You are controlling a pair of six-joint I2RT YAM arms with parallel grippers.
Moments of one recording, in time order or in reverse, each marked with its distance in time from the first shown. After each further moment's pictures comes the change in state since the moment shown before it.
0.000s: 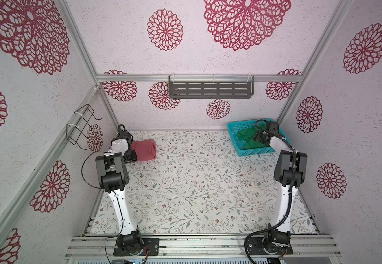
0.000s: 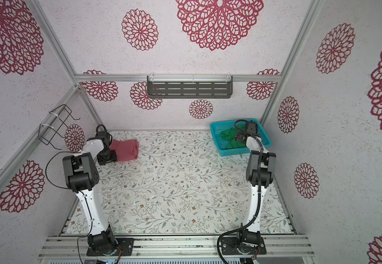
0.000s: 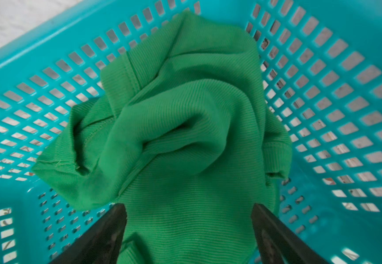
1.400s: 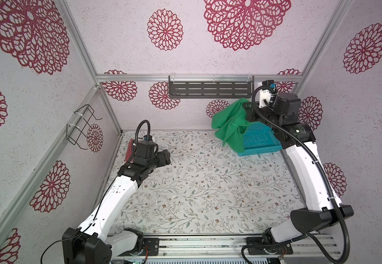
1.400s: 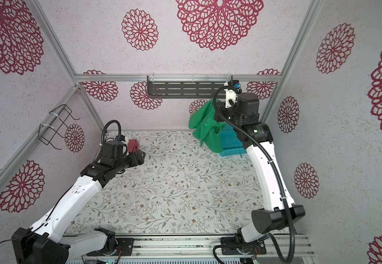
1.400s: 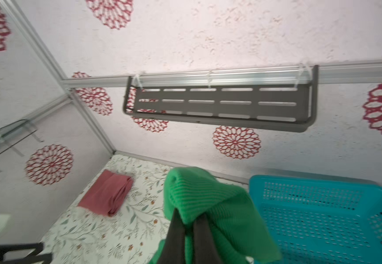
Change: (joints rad) left arm -0.527 -1.057 -0.739 0.374 0.211 -0.295; right arm 0.388 -0.867 -0.055 -0.235 -0.314 -0.079
